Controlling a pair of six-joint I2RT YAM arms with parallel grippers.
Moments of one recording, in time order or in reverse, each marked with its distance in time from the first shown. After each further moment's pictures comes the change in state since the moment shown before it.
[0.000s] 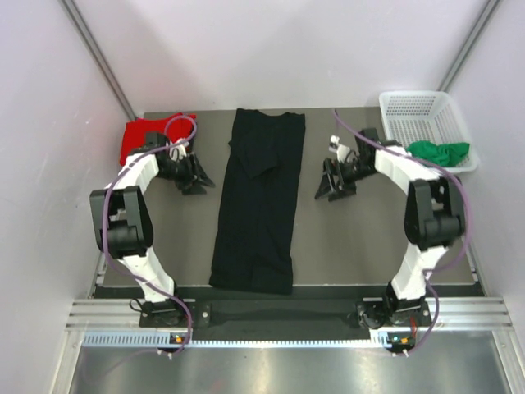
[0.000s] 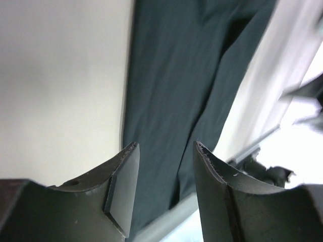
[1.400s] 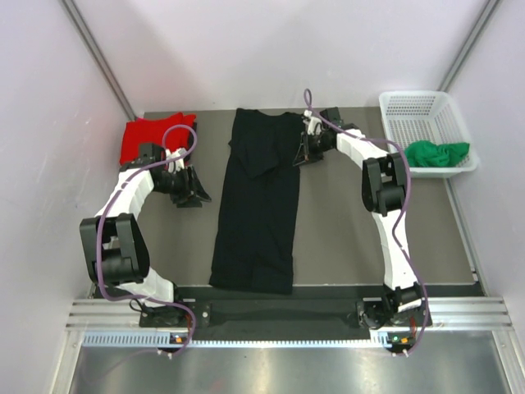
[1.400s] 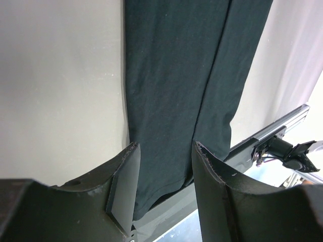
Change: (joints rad) left arm 0.001 -0.243 -0.220 -0.077 -0.033 0.123; right arm 0.100 0.695 0.772 0.251 0.168 0.241
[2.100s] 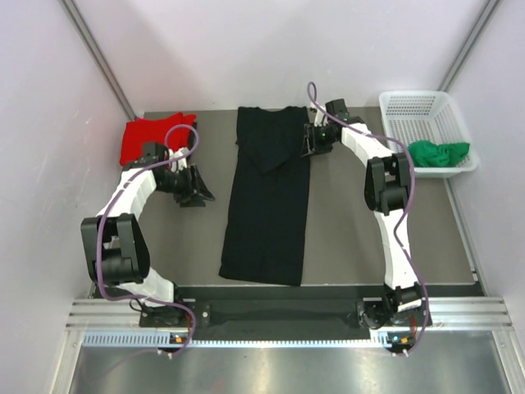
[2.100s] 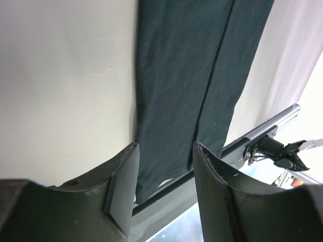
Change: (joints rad) left arm -0.023 0.000 0.000 0.014 0.011 -0.047; right arm -0.026 0.001 0.092 -0.050 0.204 -0.092
